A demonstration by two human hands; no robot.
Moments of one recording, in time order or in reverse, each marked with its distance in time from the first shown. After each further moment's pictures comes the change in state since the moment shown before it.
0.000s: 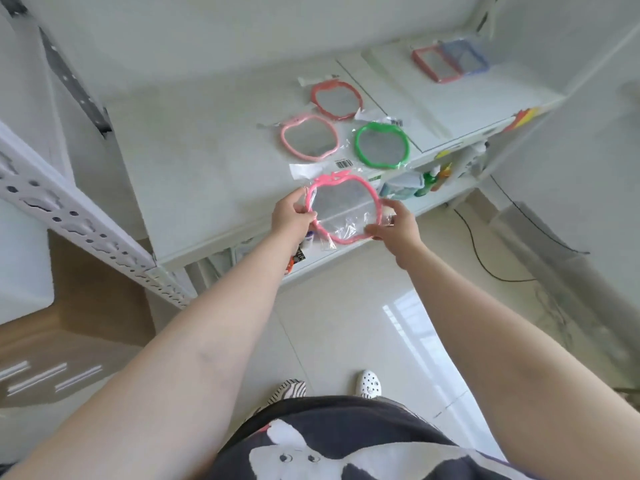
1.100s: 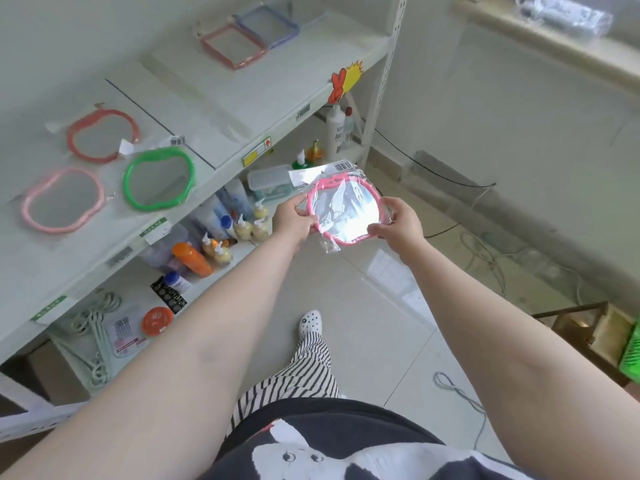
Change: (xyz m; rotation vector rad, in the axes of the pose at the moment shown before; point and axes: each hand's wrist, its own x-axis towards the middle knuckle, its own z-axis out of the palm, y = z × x) left_hand 0.019 0.016 0.469 0.199 -0.278 -0.045; right_hand 0.128 0.167 -0.399 0.013 0.226 0.157
